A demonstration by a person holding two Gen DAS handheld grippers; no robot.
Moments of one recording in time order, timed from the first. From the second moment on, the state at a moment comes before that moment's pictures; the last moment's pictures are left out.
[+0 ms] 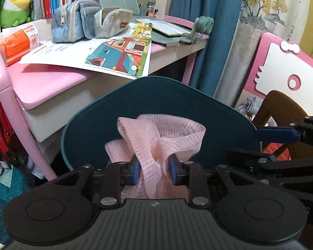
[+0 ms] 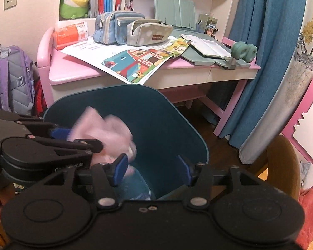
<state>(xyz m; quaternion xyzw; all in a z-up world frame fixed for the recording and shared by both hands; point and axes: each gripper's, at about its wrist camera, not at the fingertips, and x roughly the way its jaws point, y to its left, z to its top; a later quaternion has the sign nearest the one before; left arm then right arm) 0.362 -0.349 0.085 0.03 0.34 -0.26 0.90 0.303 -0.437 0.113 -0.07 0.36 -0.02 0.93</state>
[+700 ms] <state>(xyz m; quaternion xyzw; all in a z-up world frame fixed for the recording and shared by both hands) 0.267 -0.224 0.148 -0.03 0.25 -0.21 0.95 0.215 -0.365 0.167 -0.07 0.30 0.07 0.95</state>
